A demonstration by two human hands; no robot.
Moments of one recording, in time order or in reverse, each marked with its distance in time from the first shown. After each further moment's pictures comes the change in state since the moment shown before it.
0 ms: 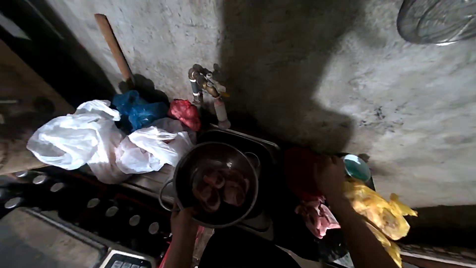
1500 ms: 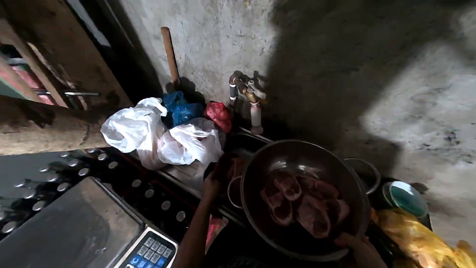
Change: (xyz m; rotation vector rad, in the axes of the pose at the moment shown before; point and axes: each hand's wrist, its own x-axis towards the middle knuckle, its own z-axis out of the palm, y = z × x) left_hand 0.086 0.023 0.026 0.740 -0.314 0.226; right_hand -0.130 -0.062 -0.028 1.092 -0.251 0.655
